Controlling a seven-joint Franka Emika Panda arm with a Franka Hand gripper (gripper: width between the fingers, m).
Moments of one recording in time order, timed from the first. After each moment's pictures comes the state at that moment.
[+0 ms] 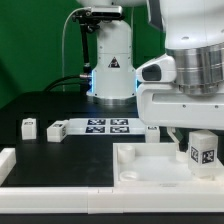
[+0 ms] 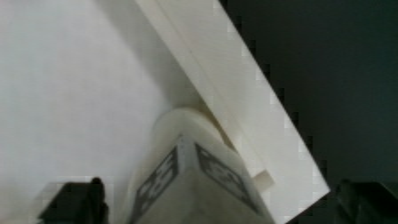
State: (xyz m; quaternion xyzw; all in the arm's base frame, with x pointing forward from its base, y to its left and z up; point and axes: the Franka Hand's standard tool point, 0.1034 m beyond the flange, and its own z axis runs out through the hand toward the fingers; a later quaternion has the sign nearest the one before) arm 0.623 0.126 0.068 -0.98 0.20 0.04 0.08
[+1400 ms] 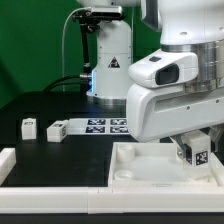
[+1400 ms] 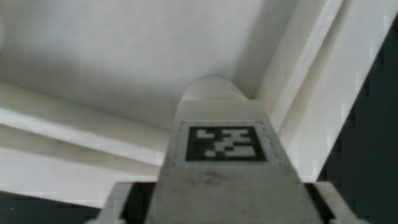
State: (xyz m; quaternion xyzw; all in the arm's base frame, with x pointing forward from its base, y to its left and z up) arm 0.630 0.107 0.069 -0.99 -0.16 0.00 0.05
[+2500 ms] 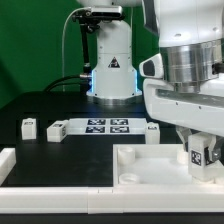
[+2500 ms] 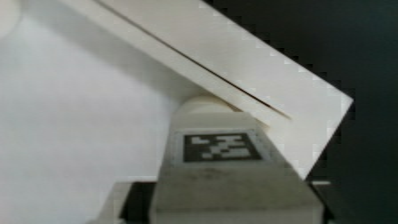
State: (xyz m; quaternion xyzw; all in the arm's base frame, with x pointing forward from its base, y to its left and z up) arm 0.627 0.115 0.066 -0.85 0.53 0.02 0.08
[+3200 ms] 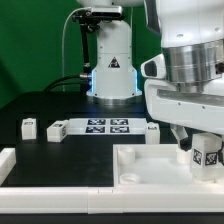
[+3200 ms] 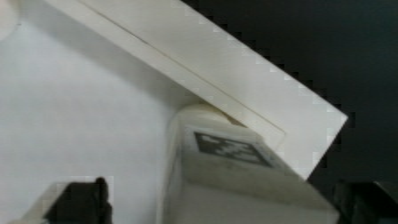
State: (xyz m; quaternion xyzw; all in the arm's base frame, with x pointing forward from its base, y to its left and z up) arm 0.627 0.120 0.067 -0.89 0.45 0.02 0.08
